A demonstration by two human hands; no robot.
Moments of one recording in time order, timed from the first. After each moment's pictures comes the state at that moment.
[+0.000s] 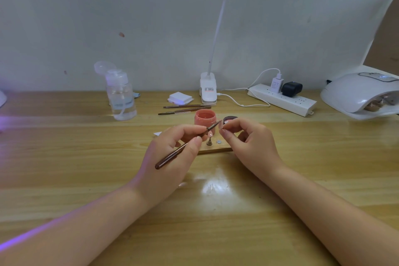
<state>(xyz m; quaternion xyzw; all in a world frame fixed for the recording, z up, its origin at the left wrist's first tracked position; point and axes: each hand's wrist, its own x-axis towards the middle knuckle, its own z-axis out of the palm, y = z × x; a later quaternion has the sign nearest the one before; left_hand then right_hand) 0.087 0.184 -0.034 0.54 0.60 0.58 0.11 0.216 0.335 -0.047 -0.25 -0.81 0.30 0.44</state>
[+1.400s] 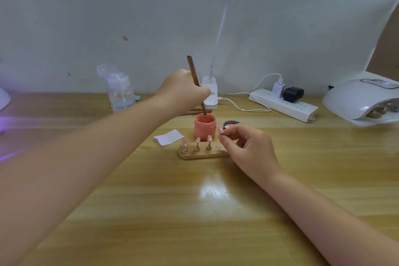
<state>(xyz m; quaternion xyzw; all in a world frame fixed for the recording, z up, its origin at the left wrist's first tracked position) 0.046 0.282 0.056 0.50 0.78 0.38 0.02 0.214 0.333 -0.046 -0.25 -0.80 0.32 0.44</state>
